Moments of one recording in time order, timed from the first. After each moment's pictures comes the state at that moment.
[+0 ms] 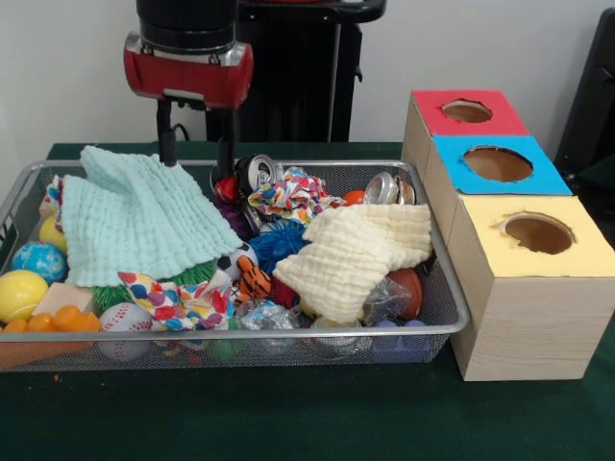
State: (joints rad) arm -0.41 -0.70 0.00 1.52 -0.06 0.69 1.57
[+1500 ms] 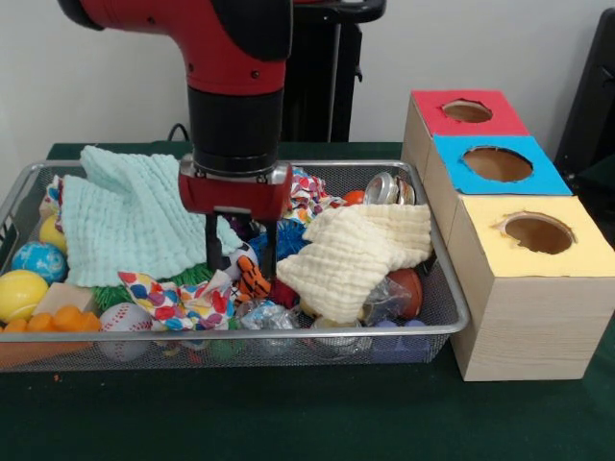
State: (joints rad) arm -0.40 -0.51 0.07 1.52 -0.07 0.39 1.57
